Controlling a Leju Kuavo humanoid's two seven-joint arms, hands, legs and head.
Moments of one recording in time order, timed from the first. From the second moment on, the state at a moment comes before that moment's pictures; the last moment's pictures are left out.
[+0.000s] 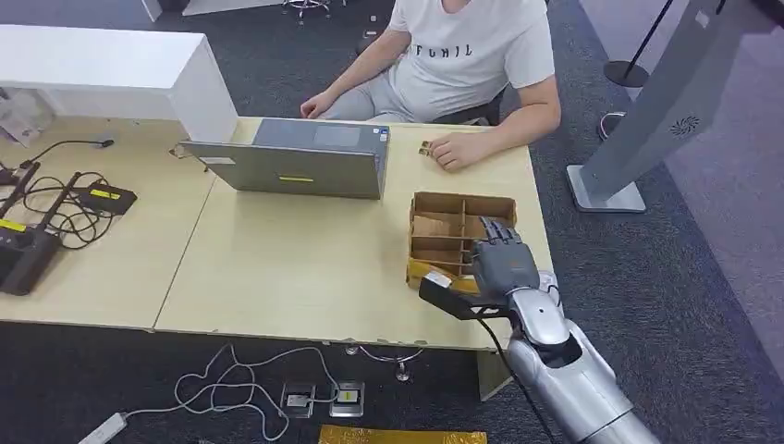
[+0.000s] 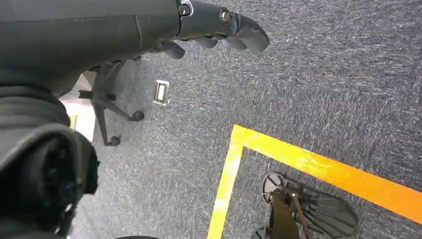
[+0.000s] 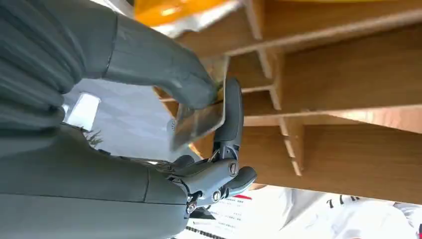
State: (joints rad) left arm -0.16 0.13 -1.21 -0.17 1.28 0.32 0.05; right arm -0.43 -0.19 0.61 -1.27 1.15 0.05 0.28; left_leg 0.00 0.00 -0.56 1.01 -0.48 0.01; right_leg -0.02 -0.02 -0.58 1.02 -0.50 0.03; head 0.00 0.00
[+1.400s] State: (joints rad) left arm -0.16 0.13 -1.21 -0.17 1.27 0.34 0.05; right arm -0.44 -0.21 0.53 -1.55 1.26 -0.05 0.14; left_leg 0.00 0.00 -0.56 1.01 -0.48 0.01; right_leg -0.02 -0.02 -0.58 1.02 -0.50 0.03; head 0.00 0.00
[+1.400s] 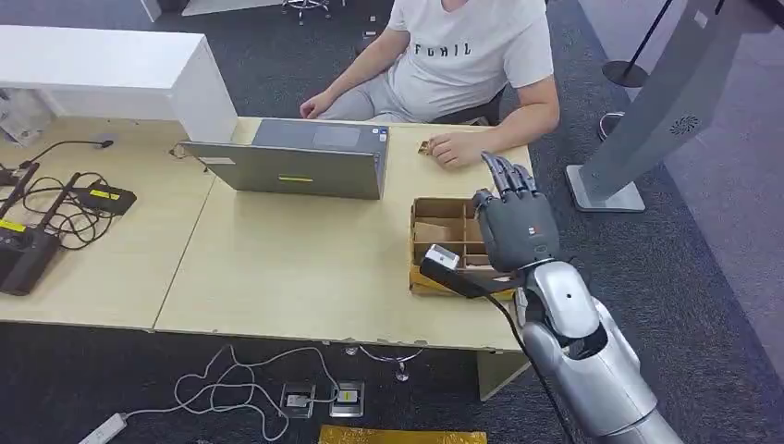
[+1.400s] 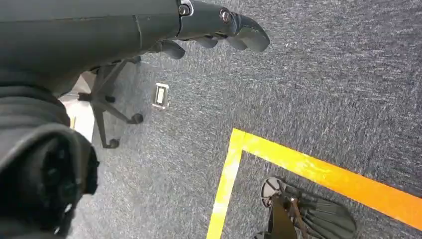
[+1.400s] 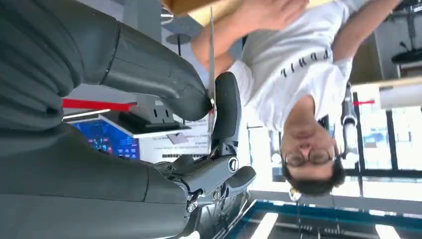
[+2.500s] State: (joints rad) left arm -0.16 0.13 -1.24 -0.17 1.23 0.30 0.05; right arm -0.45 -0.23 0.46 -1.55 1.21 -0.07 0.19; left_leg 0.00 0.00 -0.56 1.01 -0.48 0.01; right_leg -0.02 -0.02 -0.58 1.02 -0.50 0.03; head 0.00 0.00
